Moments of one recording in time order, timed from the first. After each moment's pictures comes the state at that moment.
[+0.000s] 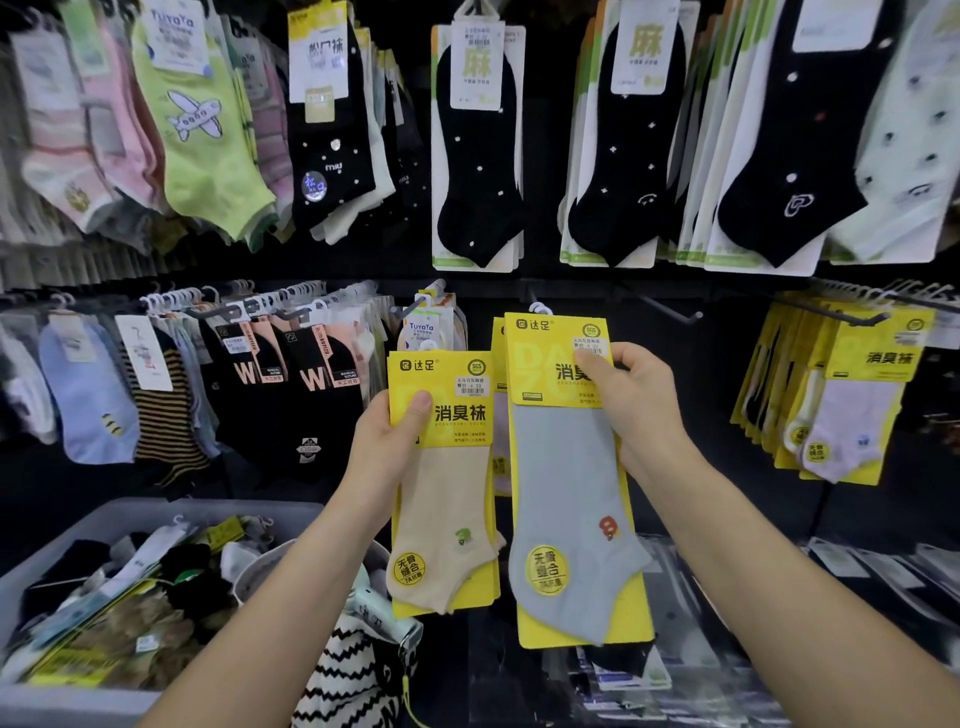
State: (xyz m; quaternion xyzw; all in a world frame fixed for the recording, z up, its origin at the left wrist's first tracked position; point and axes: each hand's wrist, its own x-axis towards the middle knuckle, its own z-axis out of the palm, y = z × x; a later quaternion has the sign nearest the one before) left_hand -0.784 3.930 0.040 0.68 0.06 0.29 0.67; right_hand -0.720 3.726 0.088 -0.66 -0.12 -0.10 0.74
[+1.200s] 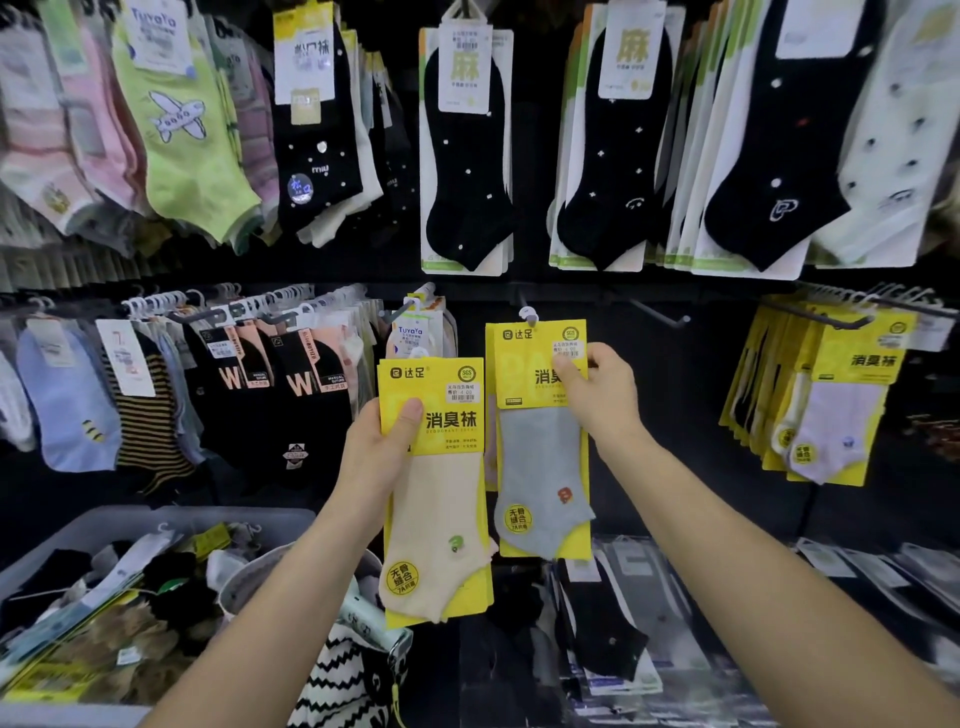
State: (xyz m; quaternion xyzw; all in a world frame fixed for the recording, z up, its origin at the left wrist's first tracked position) left_hand -0.780 3.928 0.037 0.68 0.06 0.30 0.67; right_hand -0.672 3.738 0.072 -0.76 -0.13 -0.18 0.61
